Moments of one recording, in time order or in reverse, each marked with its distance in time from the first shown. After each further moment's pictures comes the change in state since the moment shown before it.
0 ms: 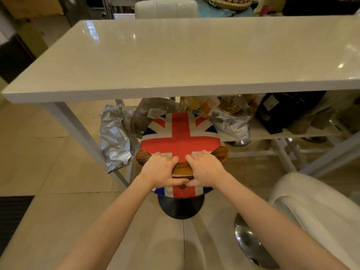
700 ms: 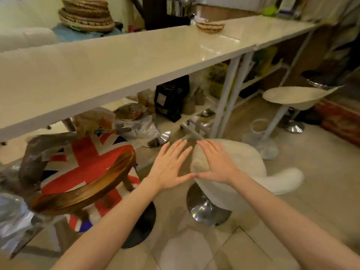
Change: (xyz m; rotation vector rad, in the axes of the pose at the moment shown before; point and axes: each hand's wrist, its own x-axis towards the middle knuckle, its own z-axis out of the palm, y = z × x) left_hand 0.066 0.216 -0.025 -0.091 0.145 0.595; right_hand -0.266 0.034 -0.030 0.036 0.177 0.837
